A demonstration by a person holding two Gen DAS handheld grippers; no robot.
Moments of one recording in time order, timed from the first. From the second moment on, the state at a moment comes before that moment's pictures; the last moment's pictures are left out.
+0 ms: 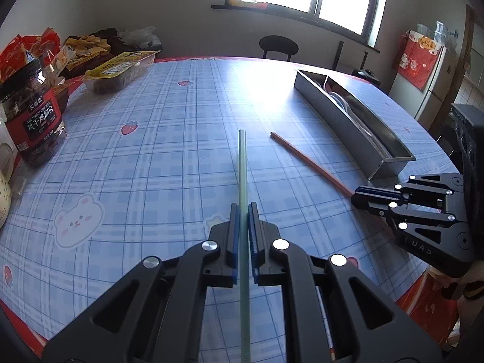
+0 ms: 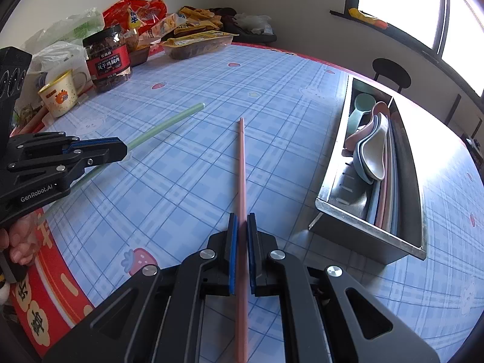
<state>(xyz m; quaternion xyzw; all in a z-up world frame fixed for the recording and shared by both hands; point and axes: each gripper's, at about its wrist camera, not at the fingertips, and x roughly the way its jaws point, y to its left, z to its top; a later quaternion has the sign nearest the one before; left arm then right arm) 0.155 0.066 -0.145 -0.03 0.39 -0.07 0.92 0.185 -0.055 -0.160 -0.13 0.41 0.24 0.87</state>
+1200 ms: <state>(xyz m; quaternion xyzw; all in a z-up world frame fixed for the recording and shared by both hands) 0.134 0.094 -0.127 -0.08 0.32 -0.03 0.94 0.171 -0.101 -0.131 -0.01 0.32 0.25 0.91</state>
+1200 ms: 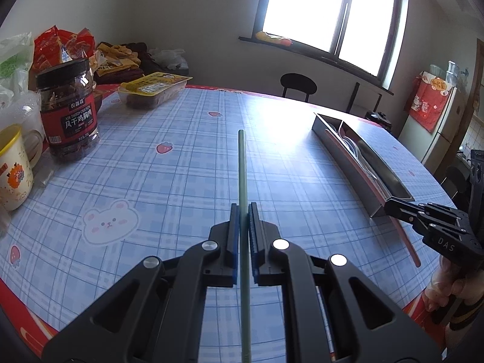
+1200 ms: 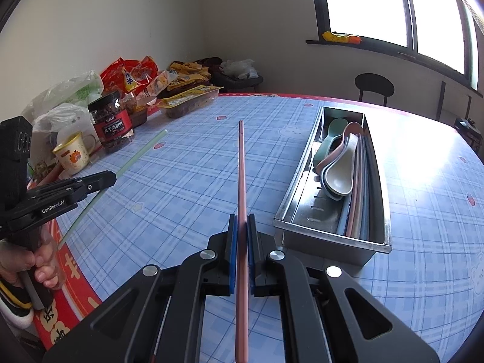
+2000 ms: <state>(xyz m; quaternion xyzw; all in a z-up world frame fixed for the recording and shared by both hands) 0.219 -0.003 -0.051 -0.13 0.28 -0.11 0.94 0.251 -0.187 -0.093 0.17 0.27 0.18 0.93</state>
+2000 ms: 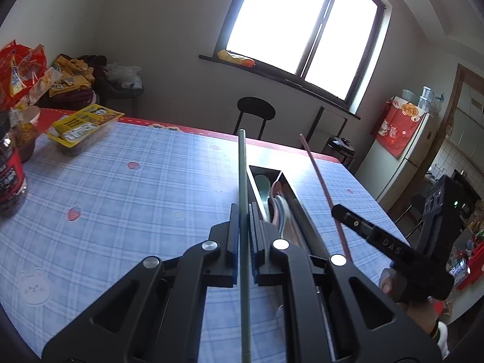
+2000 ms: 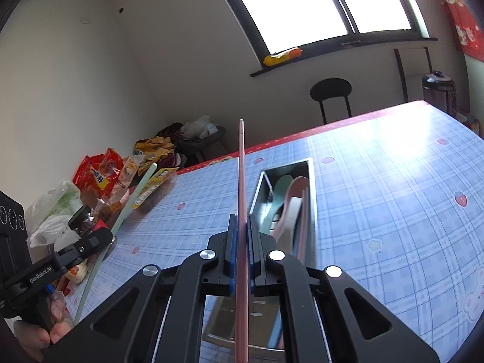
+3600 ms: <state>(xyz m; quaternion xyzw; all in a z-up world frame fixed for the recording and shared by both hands) 0.335 -0.079 -0.112 -0.25 0.36 -0.15 0.89 0.282 -0.207 -0.127 0.22 0.30 0.11 0.92</state>
